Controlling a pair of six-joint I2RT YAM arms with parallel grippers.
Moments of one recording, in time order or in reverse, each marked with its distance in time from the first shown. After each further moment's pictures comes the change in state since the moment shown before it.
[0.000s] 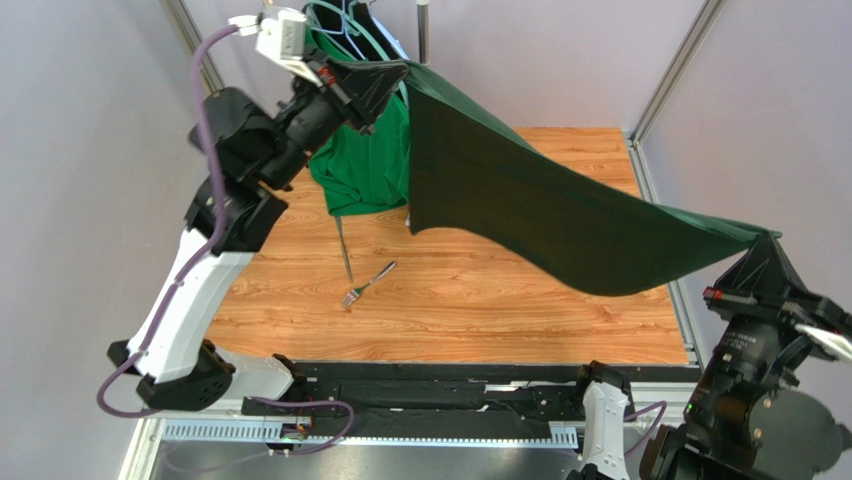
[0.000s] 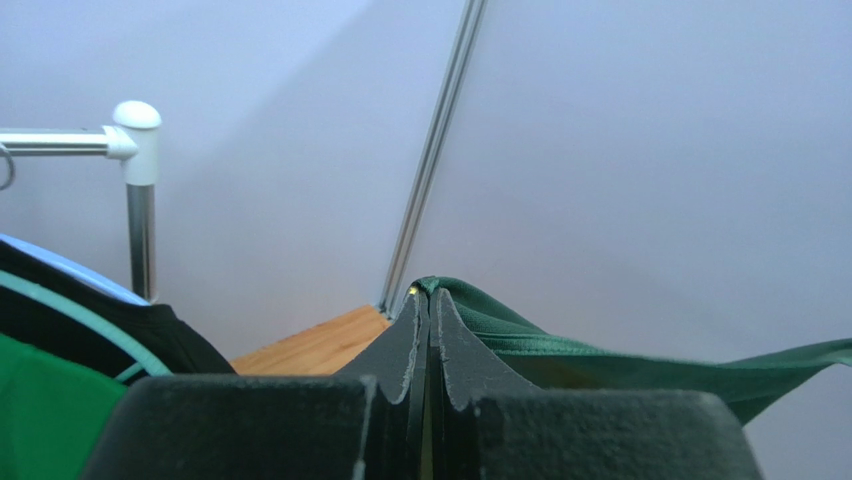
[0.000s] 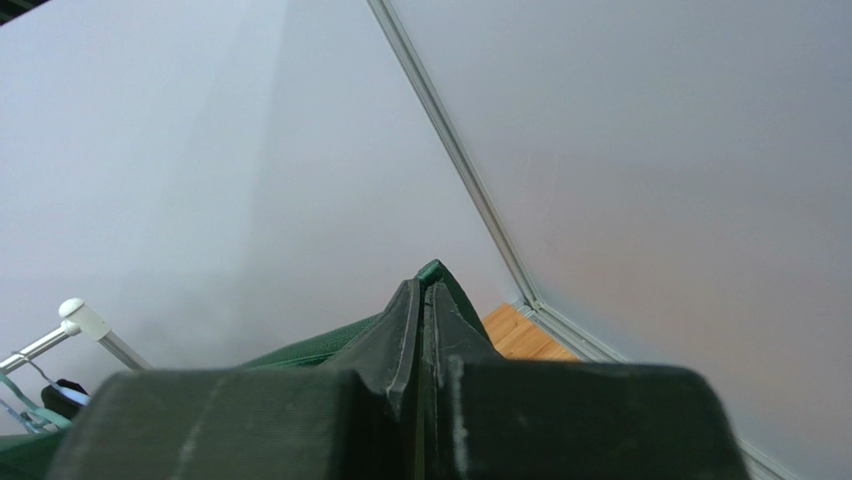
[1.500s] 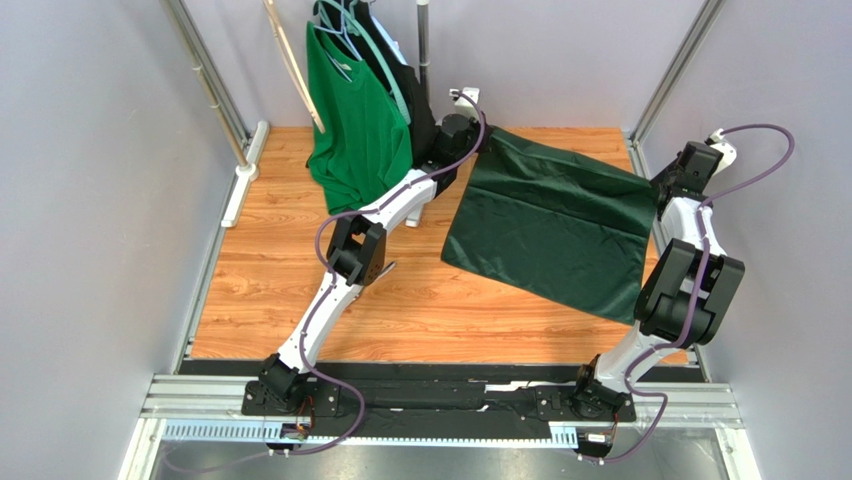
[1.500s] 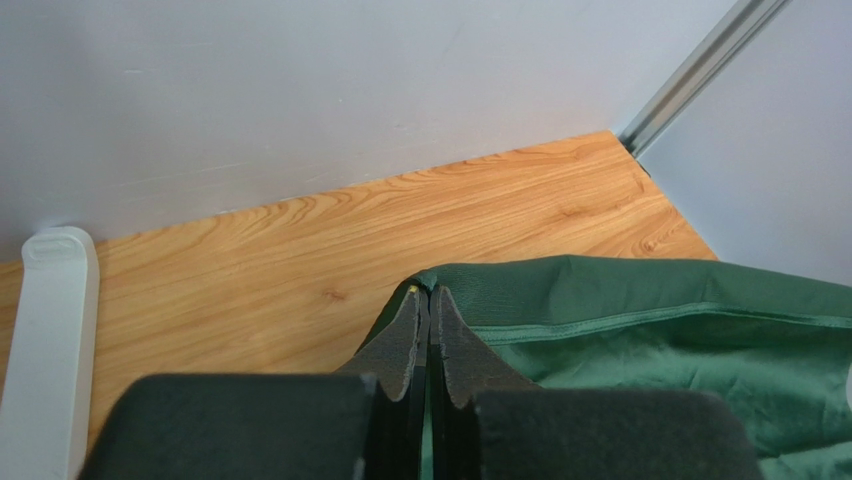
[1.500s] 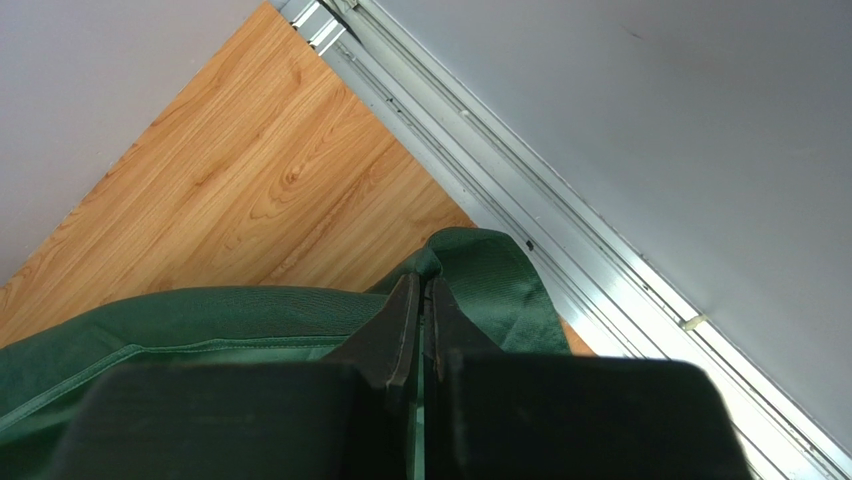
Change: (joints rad) left arm 0.069 1.349 0.526 0.400 -0.125 0.011; right arm 0.008 1.123 -0.540 0.831 -0.032 -0.095
